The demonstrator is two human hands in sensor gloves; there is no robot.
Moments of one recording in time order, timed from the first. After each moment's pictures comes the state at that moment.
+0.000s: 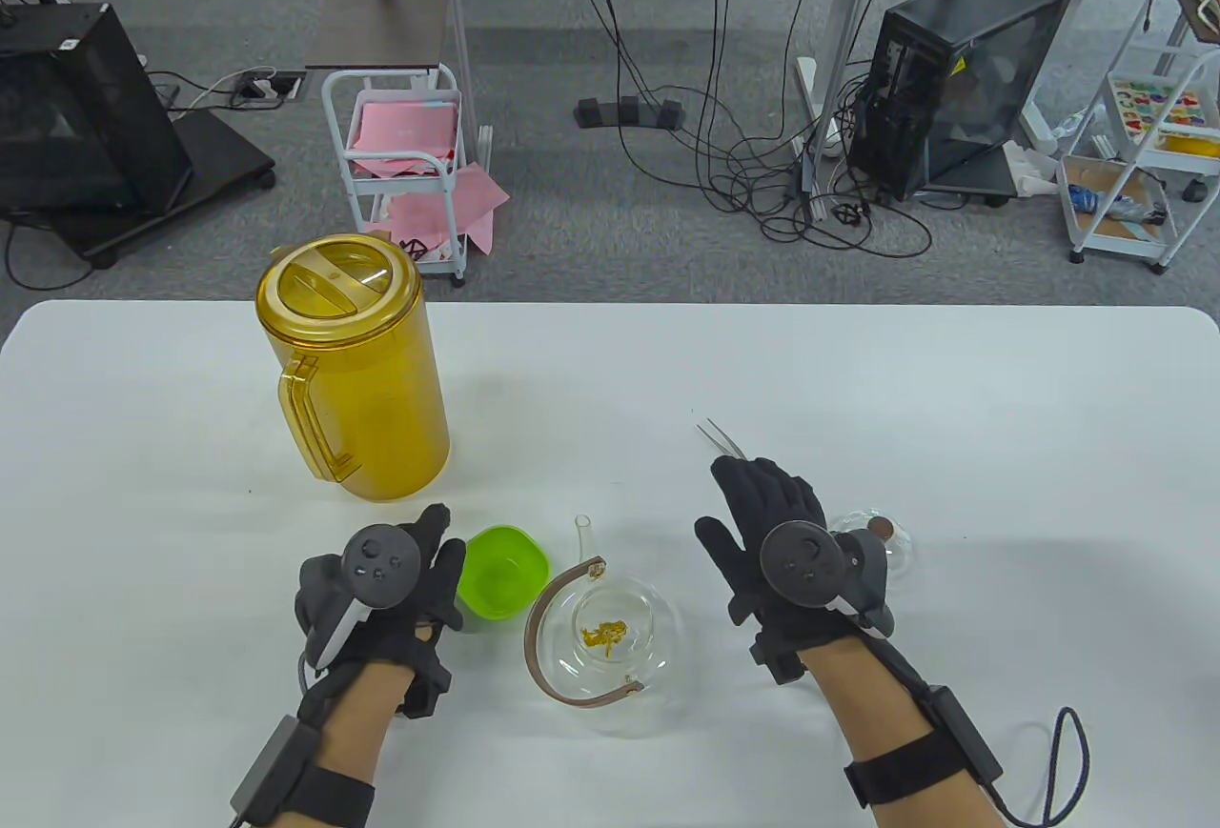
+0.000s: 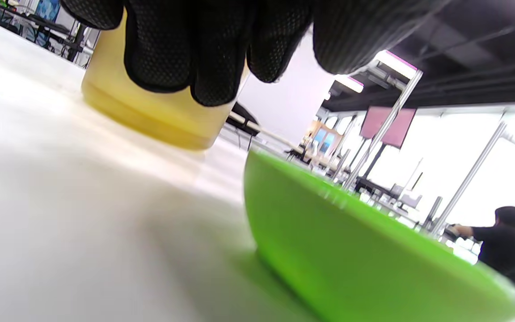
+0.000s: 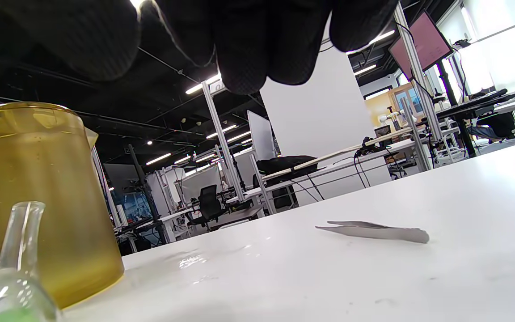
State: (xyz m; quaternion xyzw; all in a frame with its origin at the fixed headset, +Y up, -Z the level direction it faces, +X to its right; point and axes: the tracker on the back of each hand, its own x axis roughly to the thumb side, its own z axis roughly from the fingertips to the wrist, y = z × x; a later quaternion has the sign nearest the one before) left_hand -0.242 -0.733 -0.343 0.06 0.01 0.24 0.97; right_hand 0.155 -0.701 -0.358 0.15 -0.13 0.96 0.21
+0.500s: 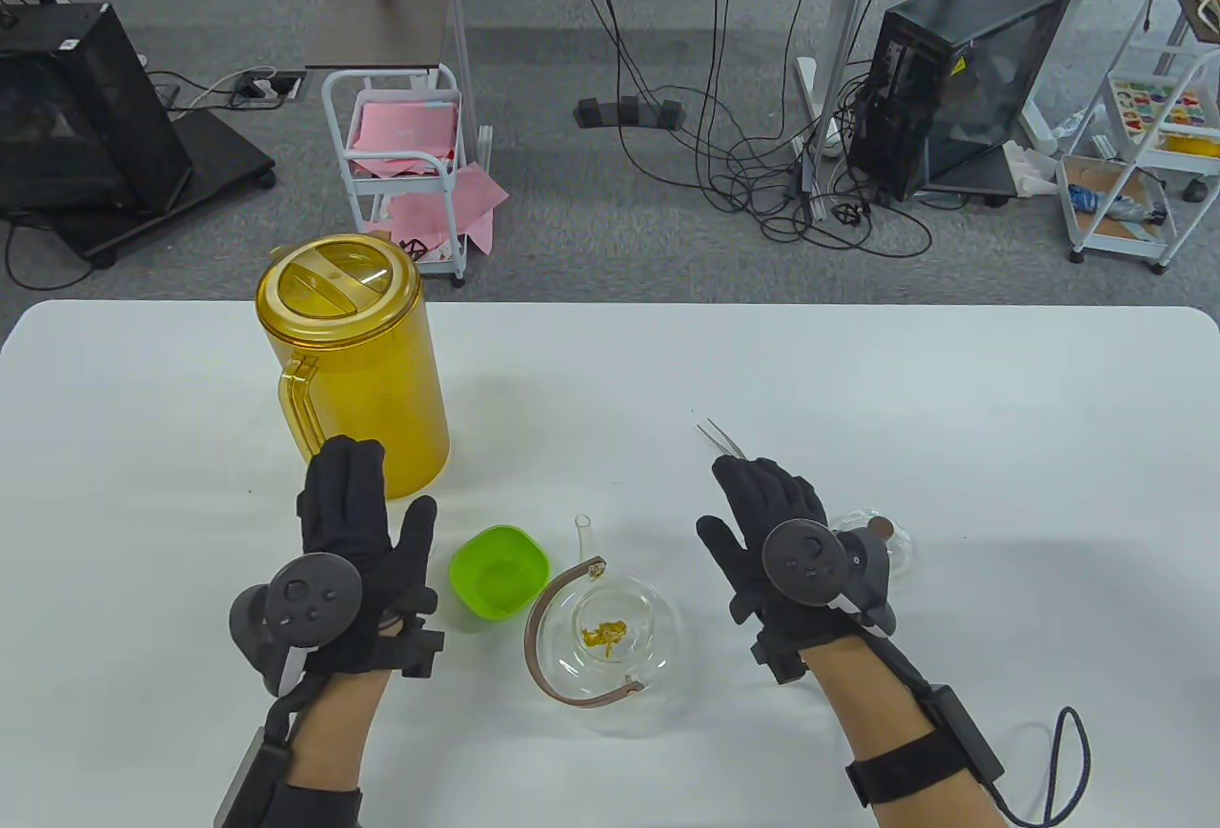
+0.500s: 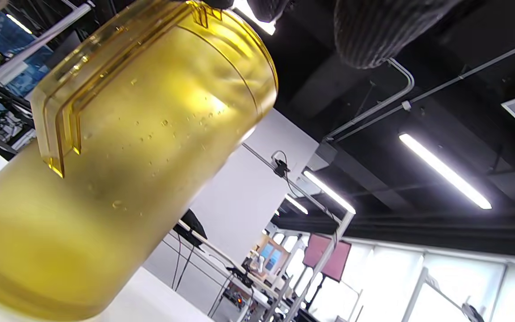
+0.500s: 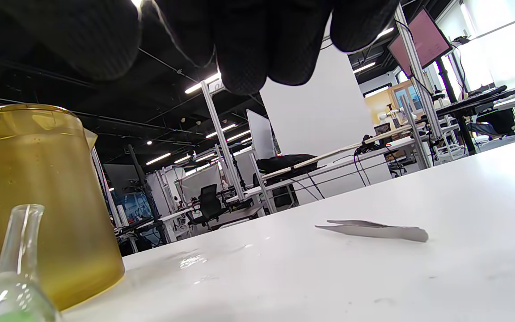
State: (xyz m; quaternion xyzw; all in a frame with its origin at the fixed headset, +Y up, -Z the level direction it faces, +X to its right) left_hand -0.267 -0.682 -0.318 0.26 0.00 0.33 0.91; right_hand 0.157 -0.700 -0.359 0.15 -0.13 0.96 0.21
